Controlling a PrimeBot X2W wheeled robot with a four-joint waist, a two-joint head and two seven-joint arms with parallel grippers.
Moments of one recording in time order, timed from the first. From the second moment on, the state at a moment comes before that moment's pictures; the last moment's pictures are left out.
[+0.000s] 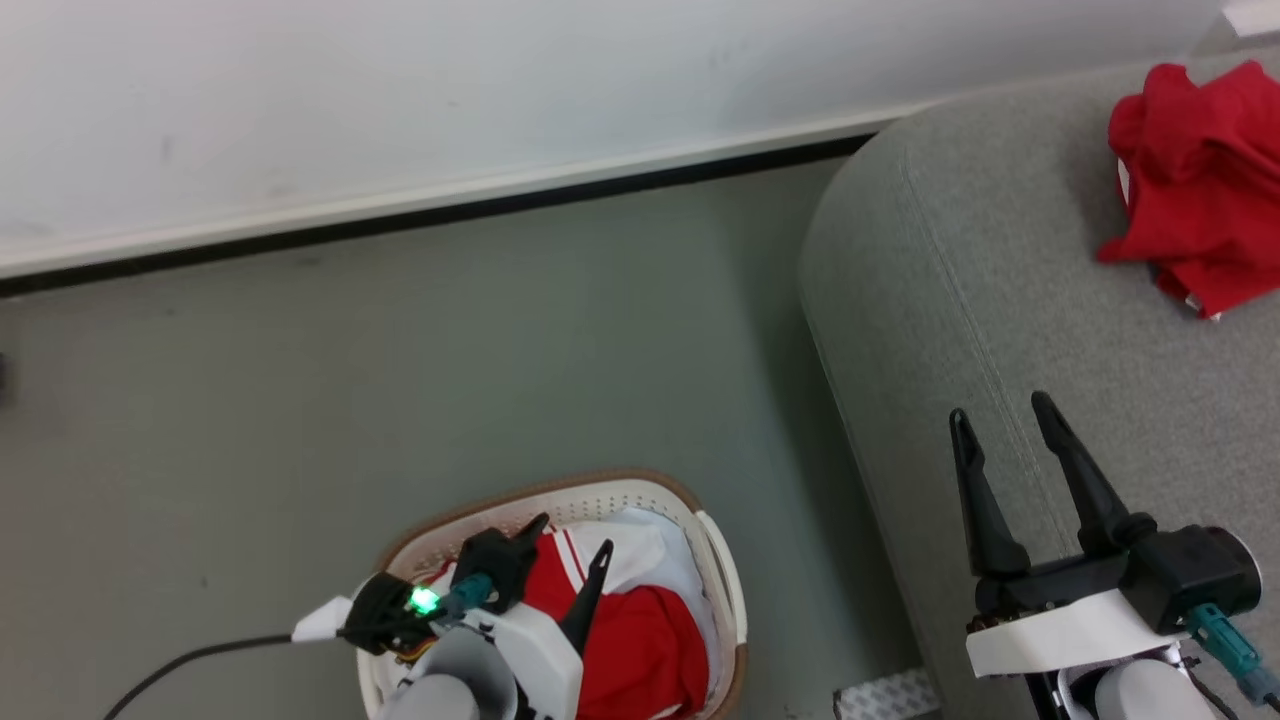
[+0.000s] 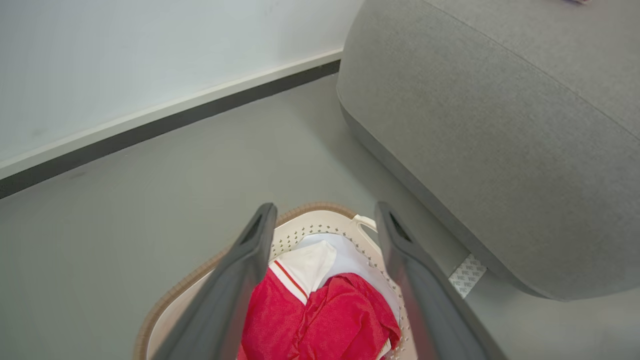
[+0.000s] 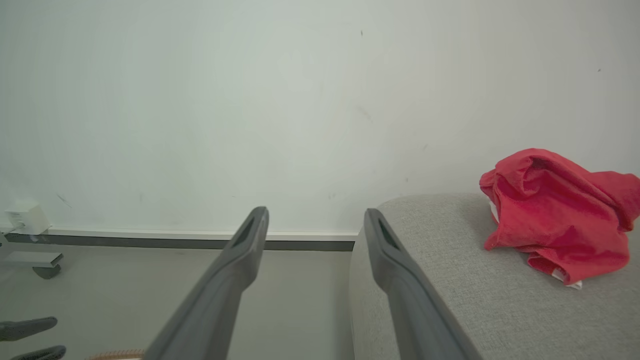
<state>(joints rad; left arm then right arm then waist) -0.36 0.05 -0.37 0.59 -0.07 -0.08 -0.16 -0.21 -0.05 0.13 0.17 0.18 0.13 -0.26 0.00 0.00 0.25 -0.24</state>
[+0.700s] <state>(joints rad) -0.66 0.21 -0.42 0.95 0.01 -0.10 -0.01 -0.41 -0.05 0.20 0.05 0.32 0.13 -0.26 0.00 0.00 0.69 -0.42</state>
